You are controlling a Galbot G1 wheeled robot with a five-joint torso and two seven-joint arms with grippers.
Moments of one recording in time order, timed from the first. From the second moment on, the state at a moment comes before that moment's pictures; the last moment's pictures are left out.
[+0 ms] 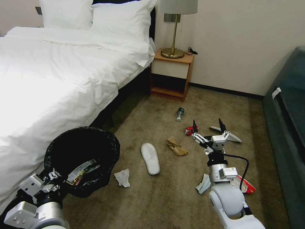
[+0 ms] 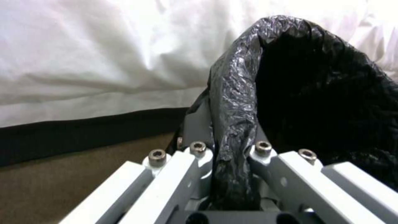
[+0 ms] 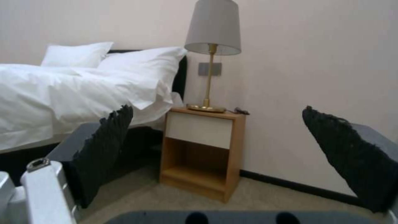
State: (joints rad) left arm 1.80 -1.51 -0.71 -2.43 -0.58 0.17 -0.57; right arm -1.35 1.28 0.37 1.98 0.06 0.24 0.23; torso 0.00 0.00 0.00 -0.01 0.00
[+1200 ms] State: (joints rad) left arm 1.82 -1.52 -0.69 -2.45 -0.56 0.17 -0.57; right arm -1.35 1.28 0.37 1.97 0.05 0.28 0.23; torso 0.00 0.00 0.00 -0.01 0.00
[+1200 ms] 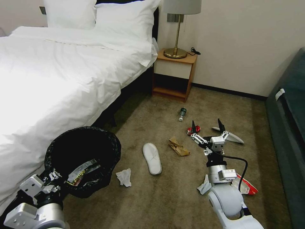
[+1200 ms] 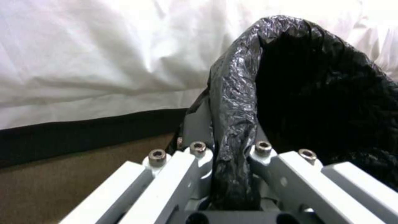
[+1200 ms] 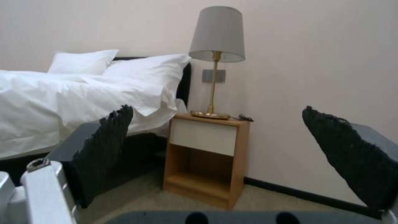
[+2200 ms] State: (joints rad) left arm 1.82 -1.51 -0.69 -2.45 -0.57 0.17 -0.57; right arm -1.36 1.29 0.37 1.98 0.04 0.28 0.23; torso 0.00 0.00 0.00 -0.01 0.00
